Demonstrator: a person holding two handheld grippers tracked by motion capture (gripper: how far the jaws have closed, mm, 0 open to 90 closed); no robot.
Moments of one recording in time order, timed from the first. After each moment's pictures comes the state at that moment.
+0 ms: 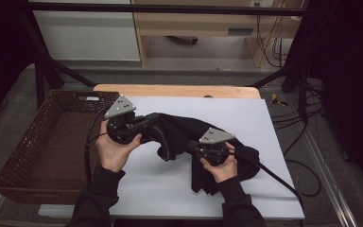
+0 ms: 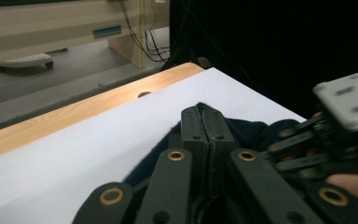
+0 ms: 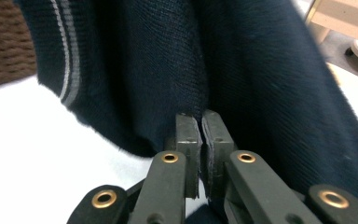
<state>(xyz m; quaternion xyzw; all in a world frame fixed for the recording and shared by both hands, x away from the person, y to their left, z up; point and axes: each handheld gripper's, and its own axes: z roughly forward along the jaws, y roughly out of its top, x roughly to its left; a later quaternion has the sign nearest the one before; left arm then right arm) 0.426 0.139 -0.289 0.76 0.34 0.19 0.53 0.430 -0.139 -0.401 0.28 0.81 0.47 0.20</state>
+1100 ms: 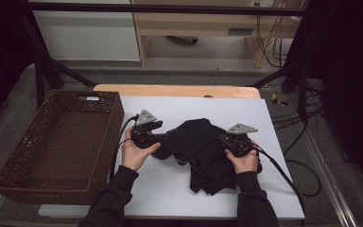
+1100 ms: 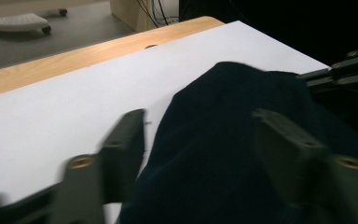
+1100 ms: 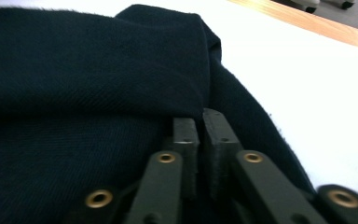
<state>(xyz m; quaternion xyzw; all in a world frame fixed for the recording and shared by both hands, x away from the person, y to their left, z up) 0.475 0.117 -0.397 0.77 0.37 0.17 0.49 0.471 -0.216 -0.441 0.41 0.79 0.40 0.24</state>
